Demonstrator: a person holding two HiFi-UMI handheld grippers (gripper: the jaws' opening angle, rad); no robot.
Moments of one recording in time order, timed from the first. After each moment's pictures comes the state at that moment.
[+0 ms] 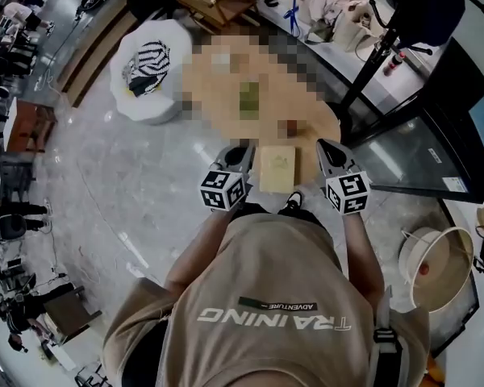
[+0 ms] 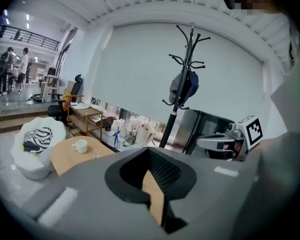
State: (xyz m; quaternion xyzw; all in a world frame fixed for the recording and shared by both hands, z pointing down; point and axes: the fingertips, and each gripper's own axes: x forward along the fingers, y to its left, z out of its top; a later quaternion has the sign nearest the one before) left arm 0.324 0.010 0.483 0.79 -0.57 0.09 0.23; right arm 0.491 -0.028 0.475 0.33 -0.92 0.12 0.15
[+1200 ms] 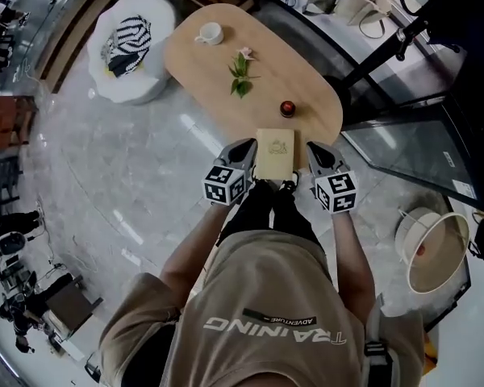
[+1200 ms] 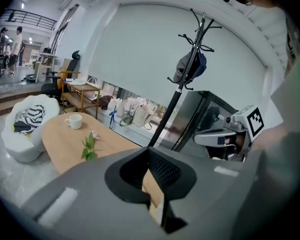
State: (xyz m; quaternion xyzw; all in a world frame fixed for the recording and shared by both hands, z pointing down) left arm 0.313 0.010 0.601 0.79 -0.51 0.12 0.31; right arm 0.450 -0.015 0.578 0.31 -0.90 0.21 0.22
